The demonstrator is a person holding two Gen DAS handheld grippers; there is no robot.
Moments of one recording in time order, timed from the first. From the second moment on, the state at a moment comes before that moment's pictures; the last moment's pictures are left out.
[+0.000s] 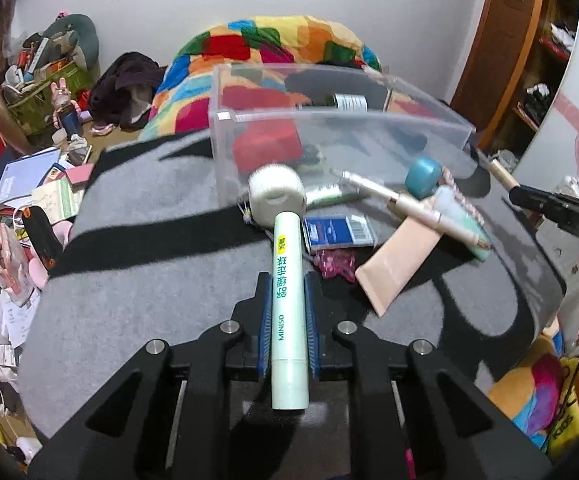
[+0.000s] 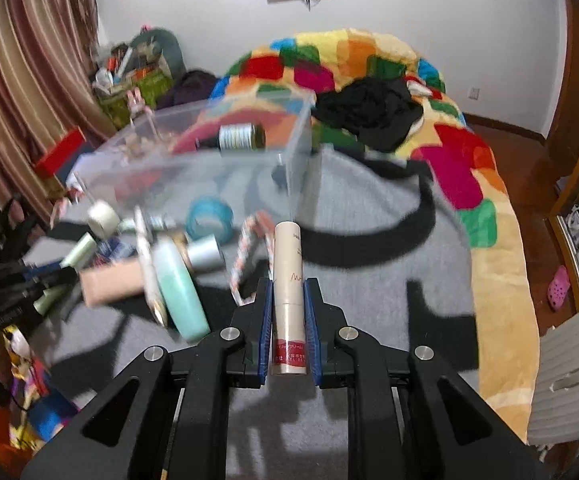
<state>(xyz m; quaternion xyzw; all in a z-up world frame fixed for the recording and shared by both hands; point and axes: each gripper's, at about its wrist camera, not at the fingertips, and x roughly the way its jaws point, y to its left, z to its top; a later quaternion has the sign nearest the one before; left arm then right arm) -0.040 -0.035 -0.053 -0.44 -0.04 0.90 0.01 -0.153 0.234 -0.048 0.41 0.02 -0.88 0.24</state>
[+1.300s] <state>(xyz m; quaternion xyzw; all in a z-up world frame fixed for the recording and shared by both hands) -0.179 -0.037 -0.019 -0.46 -0.04 0.89 0.04 -0.259 0.126 -0.051 0.44 0.06 -0.86 0.26</state>
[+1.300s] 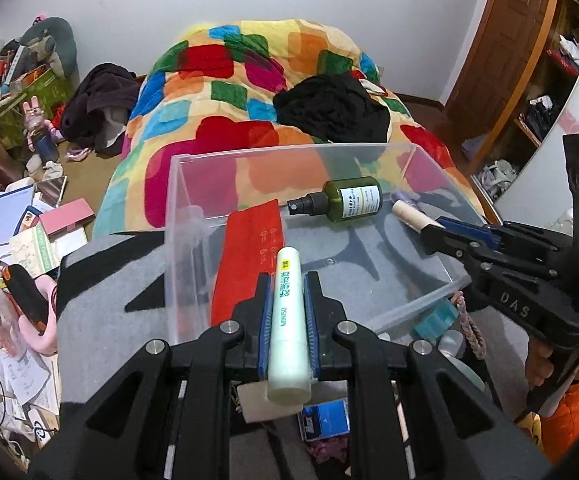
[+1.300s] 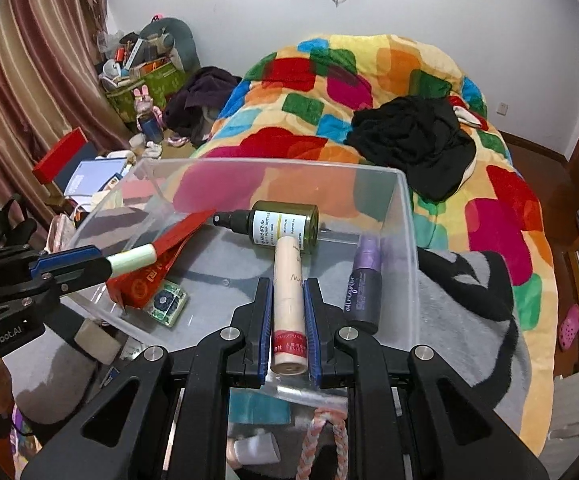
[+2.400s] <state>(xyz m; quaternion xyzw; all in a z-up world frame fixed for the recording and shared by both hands) -0.106 -0.043 0.018 -0.38 -0.04 0.92 0.02 -0.192 0.165 -0.012 0.39 0.04 -0.88 0.28</state>
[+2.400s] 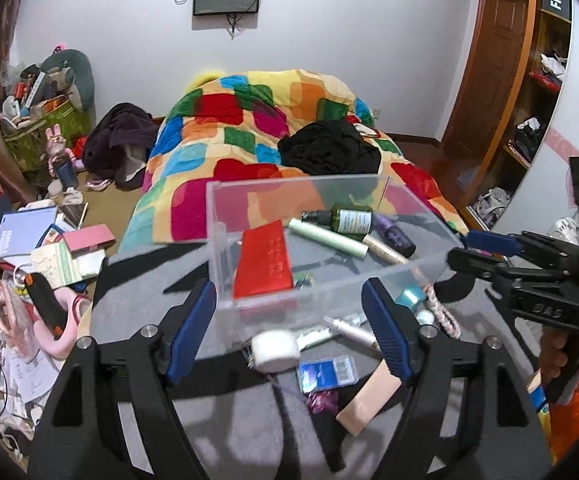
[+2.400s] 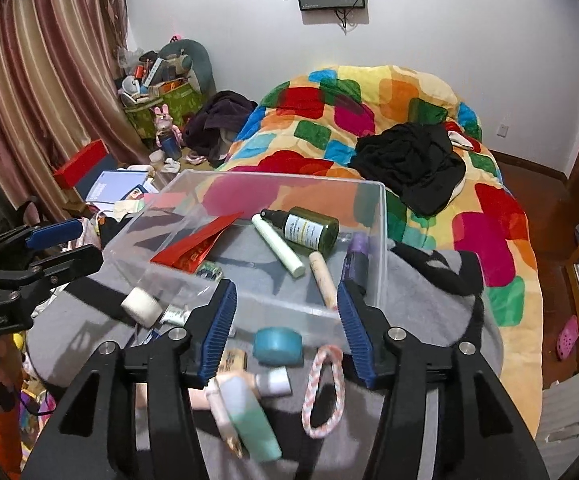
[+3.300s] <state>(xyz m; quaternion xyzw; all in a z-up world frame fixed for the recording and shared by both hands) -0.116 -0.044 -0.059 -0.45 -0.06 0.89 -0.02 -0.142 0.158 -0.077 0.43 0.10 -0.84 0.32</state>
